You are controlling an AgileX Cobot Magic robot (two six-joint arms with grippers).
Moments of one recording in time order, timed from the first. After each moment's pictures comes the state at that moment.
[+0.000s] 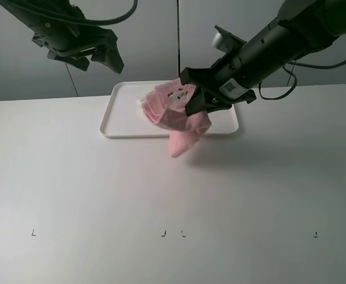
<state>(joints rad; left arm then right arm) -0.35 1.69 -1.40 -0.18 0.78 0.10 0.40 1.79 -1.19 0.79 0.71 -0.42</state>
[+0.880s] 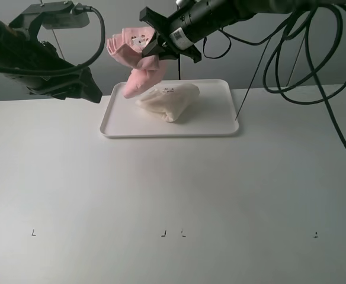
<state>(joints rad) -0.31 1.53 -1.06 -0.24 0.58 0.17 0.40 2.29 -1.94 0.90 0.79 -0.25</state>
